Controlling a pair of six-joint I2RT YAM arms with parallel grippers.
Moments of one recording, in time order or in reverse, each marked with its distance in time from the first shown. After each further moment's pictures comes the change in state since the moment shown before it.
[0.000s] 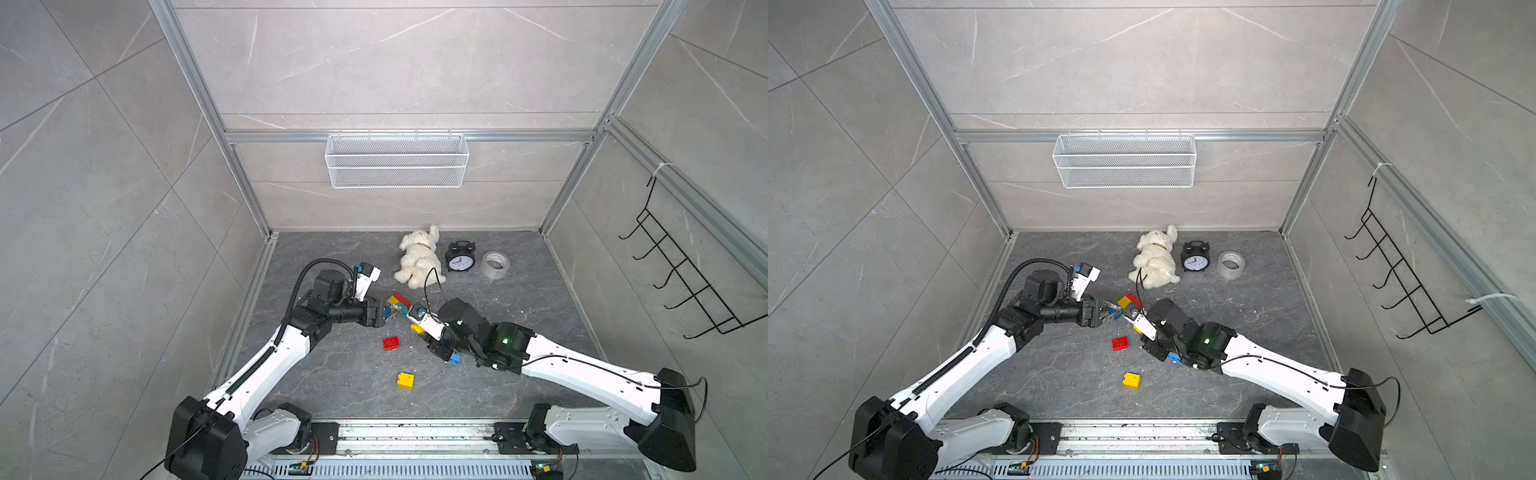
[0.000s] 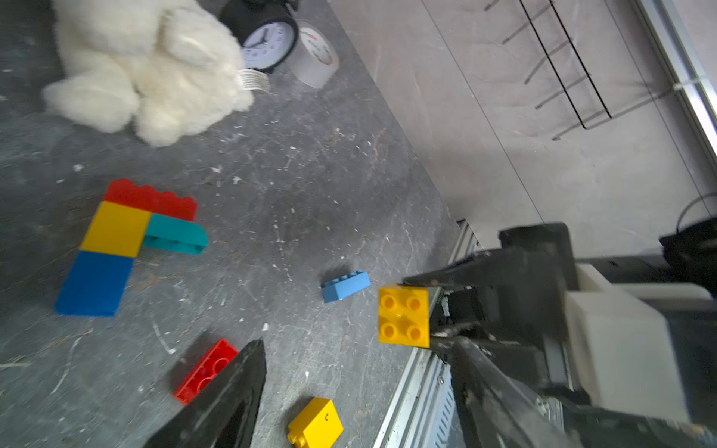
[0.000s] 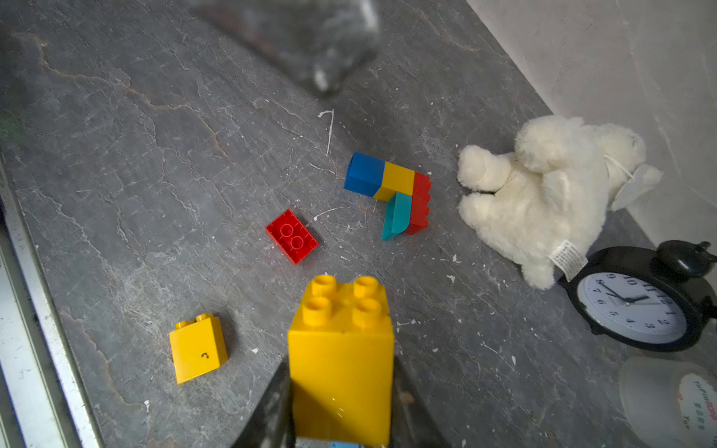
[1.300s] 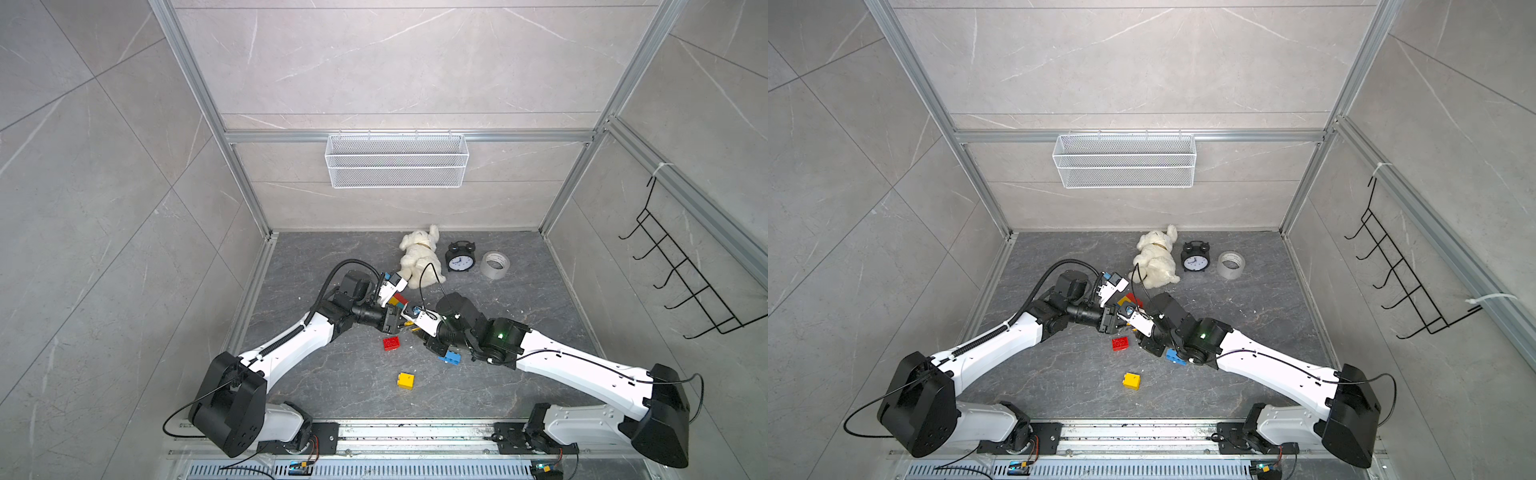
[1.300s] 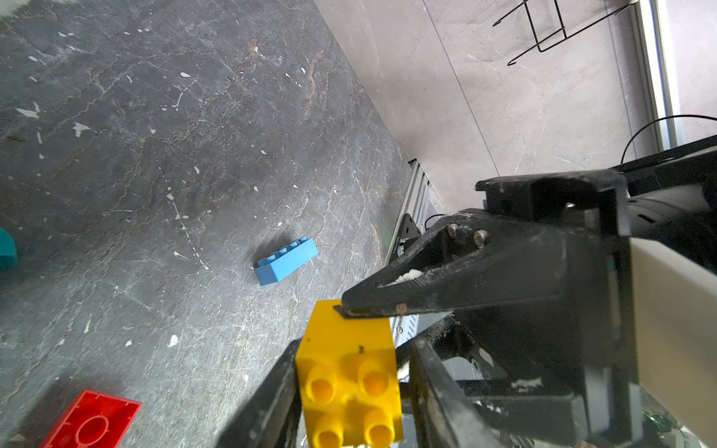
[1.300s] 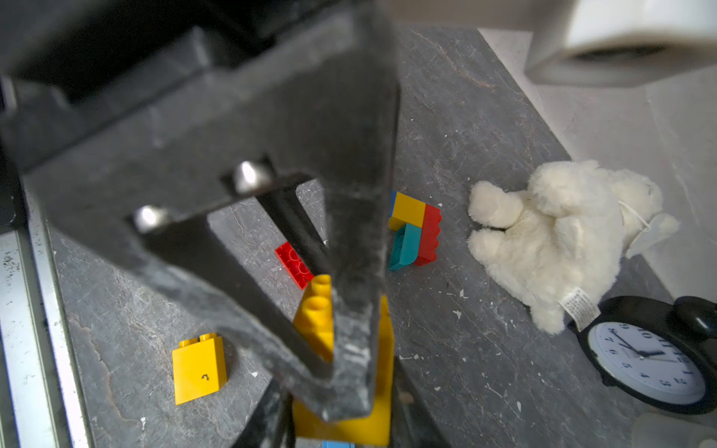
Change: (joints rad) left arm -0.108 0.216 0.034 0.082 0.152 0.005; right arm -0.012 0.040 0.022 0.058 -0.059 -0.074
